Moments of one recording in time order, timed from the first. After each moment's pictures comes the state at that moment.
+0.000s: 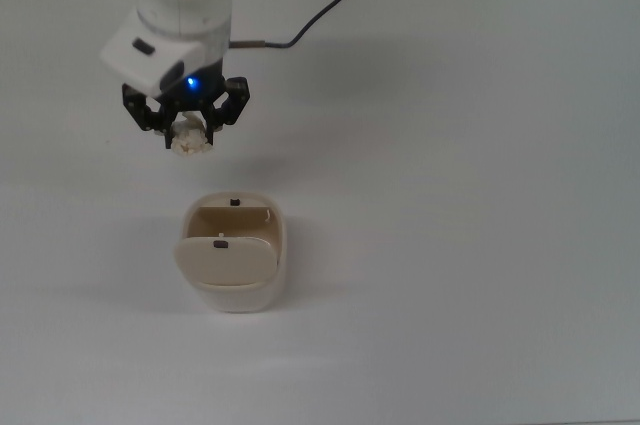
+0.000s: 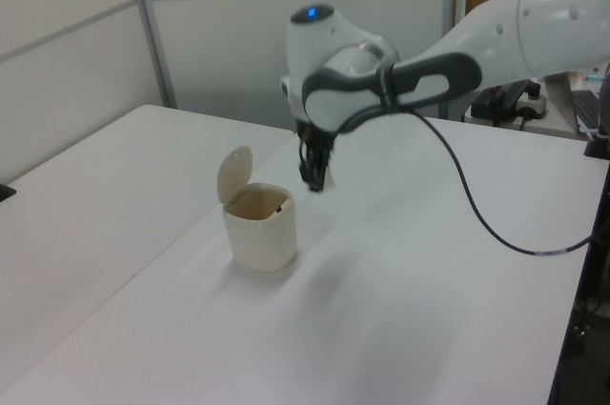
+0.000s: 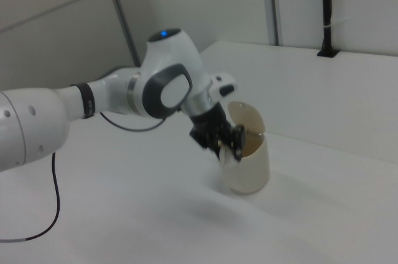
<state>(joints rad) 0.05 0.26 -0.11 -1.62 -0.13 2.08 -0.21</state>
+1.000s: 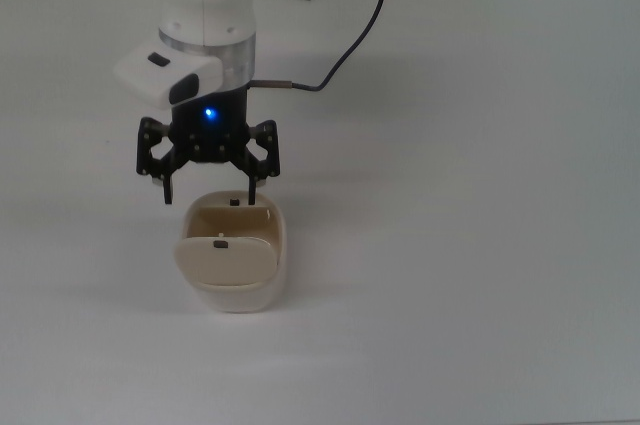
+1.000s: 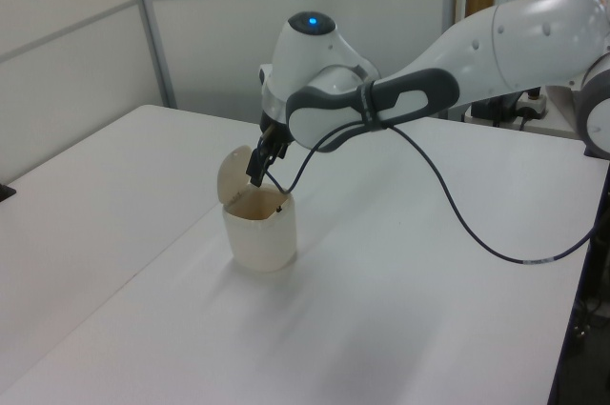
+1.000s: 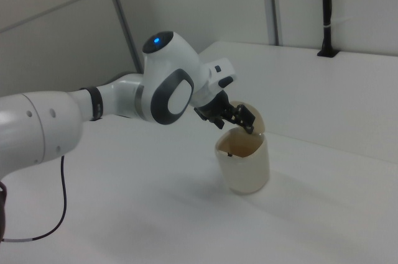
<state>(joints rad) 0.06 0.33 -0.09 -1.59 -0.08 2.37 -0.02</state>
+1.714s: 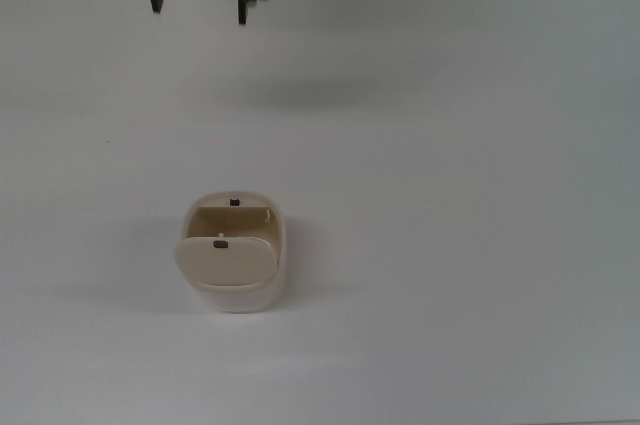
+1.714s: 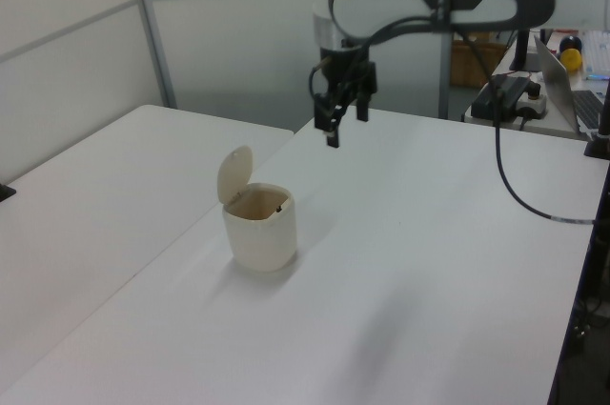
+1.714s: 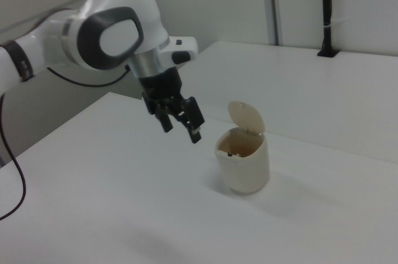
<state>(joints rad) 0.06 0.04 -0.09 -1.56 -0.08 1.65 0.07</state>
